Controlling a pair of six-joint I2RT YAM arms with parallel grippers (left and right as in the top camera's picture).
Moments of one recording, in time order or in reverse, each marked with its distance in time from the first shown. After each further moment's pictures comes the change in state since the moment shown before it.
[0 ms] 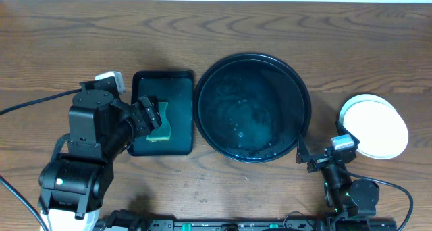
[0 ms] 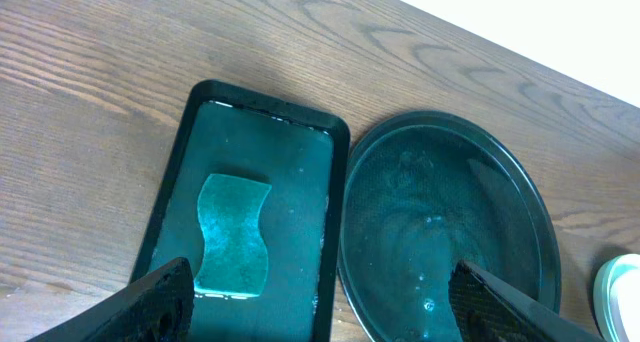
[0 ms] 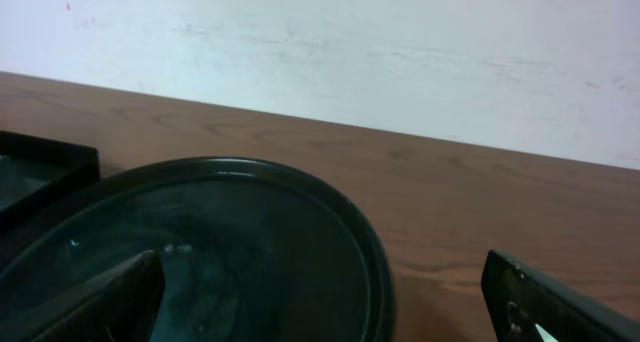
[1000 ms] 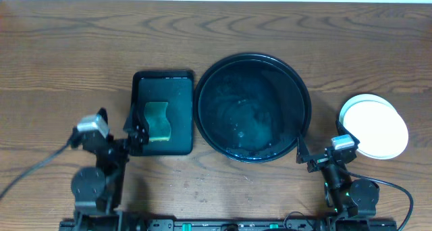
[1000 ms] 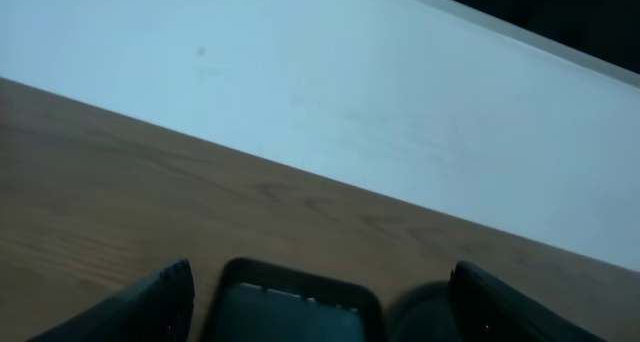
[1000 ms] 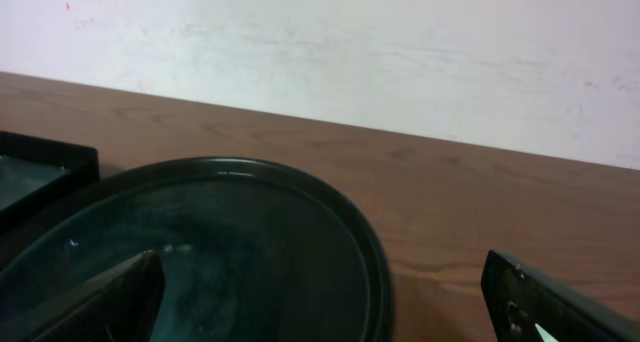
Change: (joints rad) left arm 0.151 -0.647 -0.795 0.819 -0.053 0.119; right arm 0.000 0.000 0.000 0.000 0.001 0.000
